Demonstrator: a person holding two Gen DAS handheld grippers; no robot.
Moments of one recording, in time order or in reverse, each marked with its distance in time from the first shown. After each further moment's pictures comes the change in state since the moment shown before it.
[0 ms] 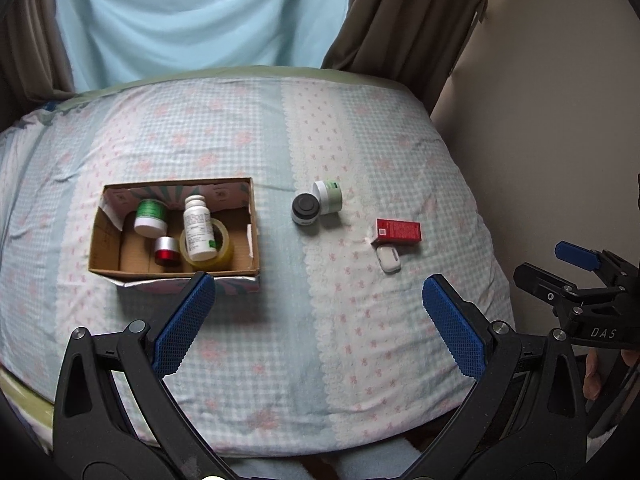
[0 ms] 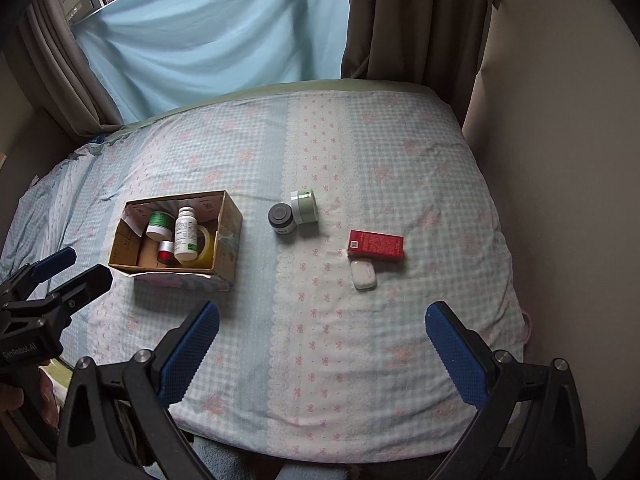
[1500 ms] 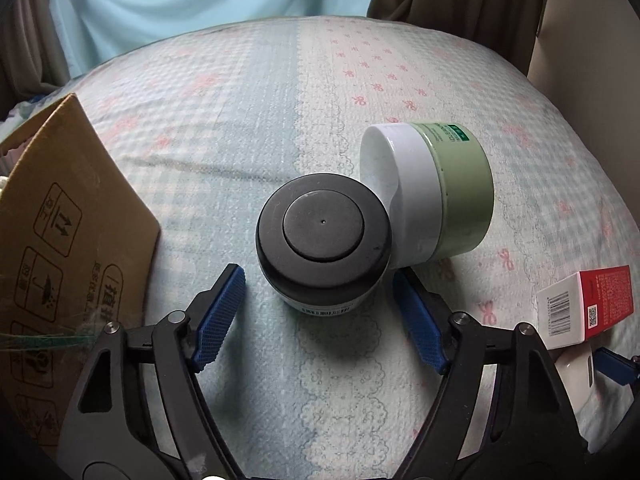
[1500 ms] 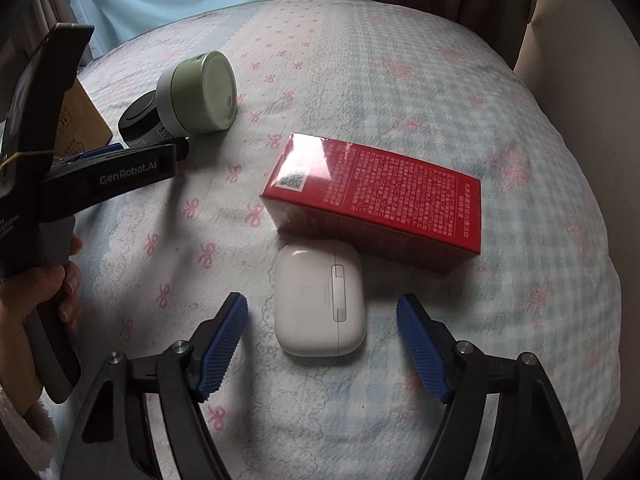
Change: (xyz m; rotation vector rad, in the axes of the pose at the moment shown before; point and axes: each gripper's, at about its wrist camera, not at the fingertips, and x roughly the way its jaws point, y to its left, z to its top) left arm 0.405 0.023 0.005 0.003 -0.128 0.187; right arm 0.336 -0.048 -0.049 -0.105 0.002 -0.033
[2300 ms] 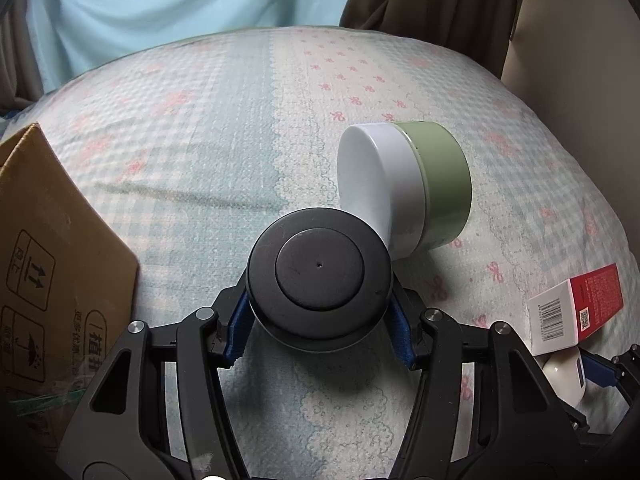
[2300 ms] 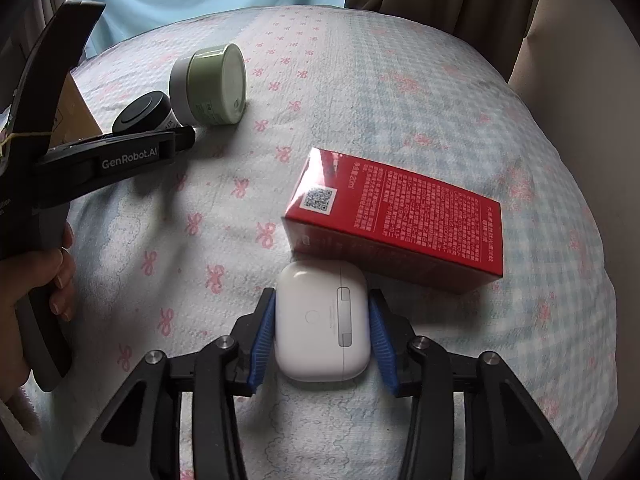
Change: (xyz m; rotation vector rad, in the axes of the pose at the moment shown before) left arm 0.003 0.003 0.008 0.044 -0.035 -0.092; right arm 0.003 0.020 0.011 -0.010 -0.036 -0.063
